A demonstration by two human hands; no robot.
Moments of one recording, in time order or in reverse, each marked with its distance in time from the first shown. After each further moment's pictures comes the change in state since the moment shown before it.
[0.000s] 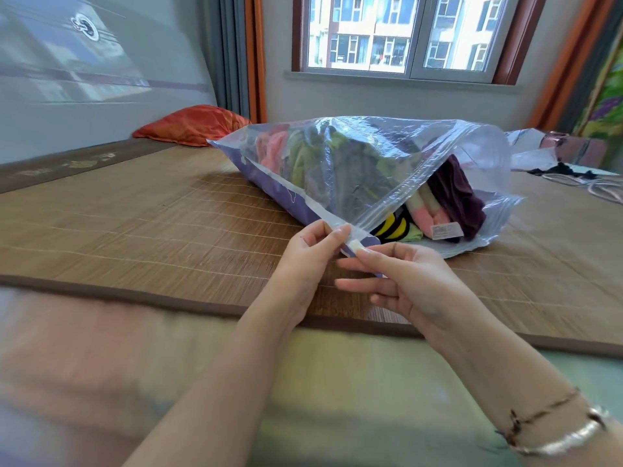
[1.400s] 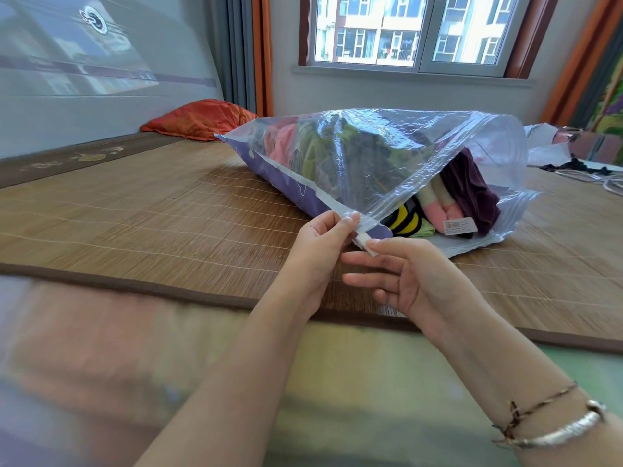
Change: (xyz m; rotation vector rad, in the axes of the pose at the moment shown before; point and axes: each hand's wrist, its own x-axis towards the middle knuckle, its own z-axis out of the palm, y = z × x) left_hand 0.005 -0.001 -0.001 -0.065 0.056 -0.025; right_hand 0.004 0.001 0.010 0.093 -0.017 0.079
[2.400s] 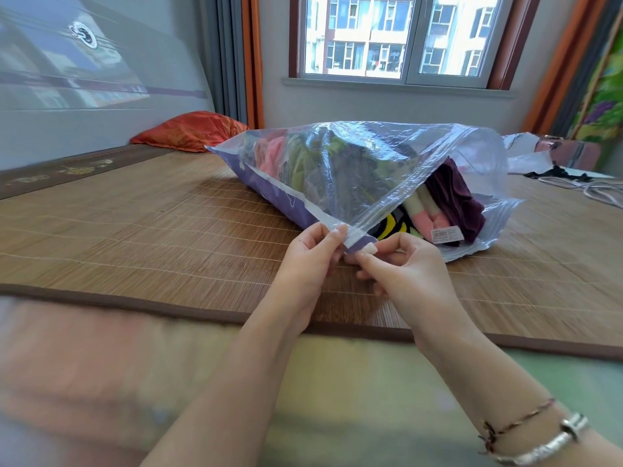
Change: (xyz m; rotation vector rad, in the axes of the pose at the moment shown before) left_hand -0.004 0.000 0.002 0.062 0.011 0.046; right_hand 0.007 0.009 -0.003 -0.211 0.265 -0.393
